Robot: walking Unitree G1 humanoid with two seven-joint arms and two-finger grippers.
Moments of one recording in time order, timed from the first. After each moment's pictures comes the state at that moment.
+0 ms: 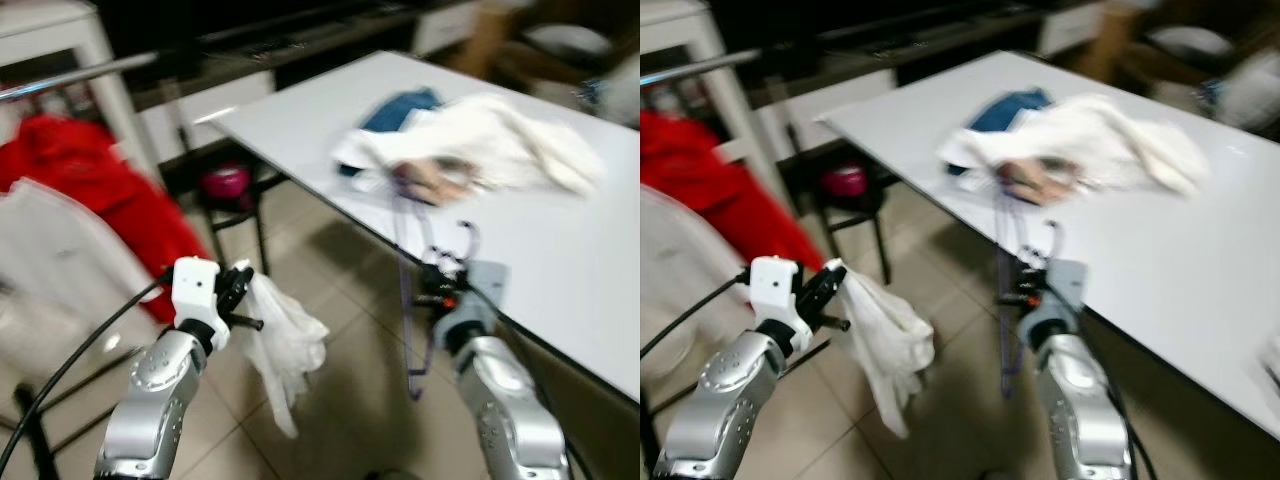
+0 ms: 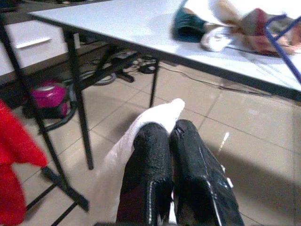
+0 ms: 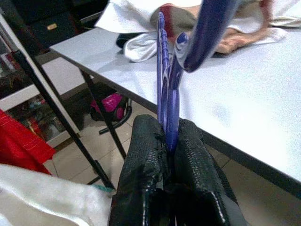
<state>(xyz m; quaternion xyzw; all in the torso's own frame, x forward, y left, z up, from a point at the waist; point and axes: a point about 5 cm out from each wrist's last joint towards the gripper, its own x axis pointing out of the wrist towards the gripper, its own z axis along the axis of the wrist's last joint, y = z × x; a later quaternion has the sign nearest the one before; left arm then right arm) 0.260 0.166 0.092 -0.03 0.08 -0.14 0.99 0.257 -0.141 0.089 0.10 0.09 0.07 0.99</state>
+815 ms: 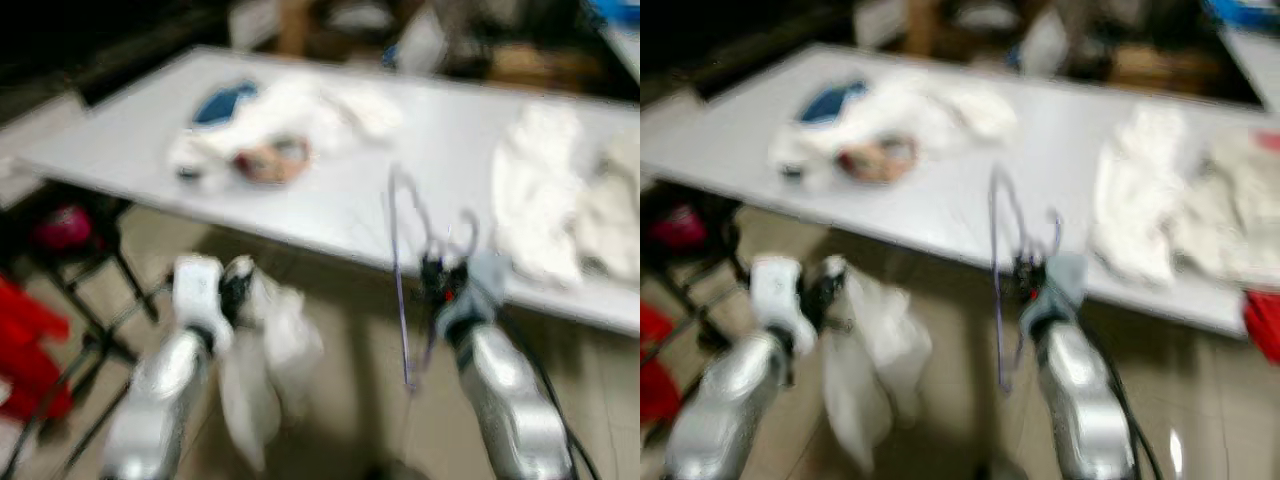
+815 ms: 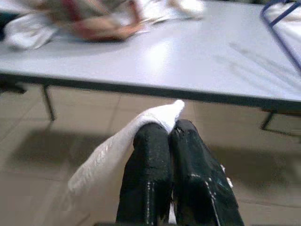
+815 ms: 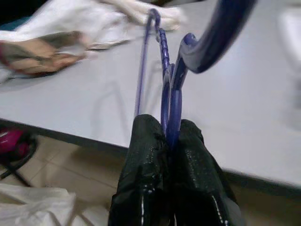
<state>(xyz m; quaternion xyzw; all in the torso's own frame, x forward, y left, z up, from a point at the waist) 0.257 0.157 0.087 -0.03 0.09 -0.15 0.98 0.260 -0.150 0.093 0.08 0.09 0.04 0.99</state>
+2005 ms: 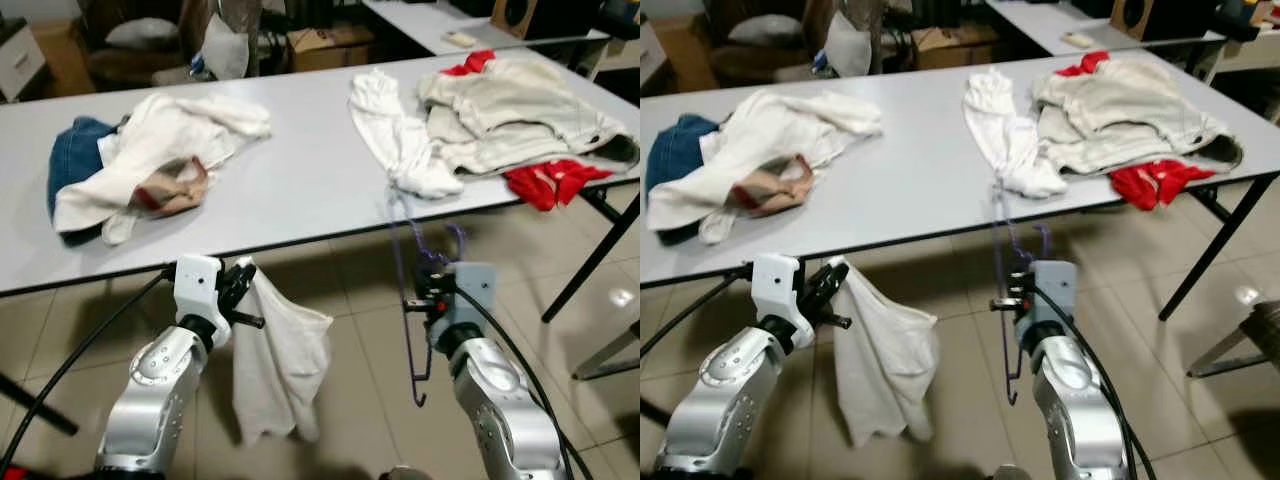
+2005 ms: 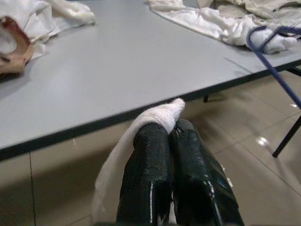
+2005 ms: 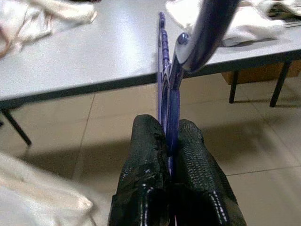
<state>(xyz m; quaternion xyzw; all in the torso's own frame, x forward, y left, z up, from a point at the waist) 0.263 0.164 0.095 -0.02 0.08 -0.15 0.98 0.258 -0.141 0.089 0.05 0.11 0.07 0.99</state>
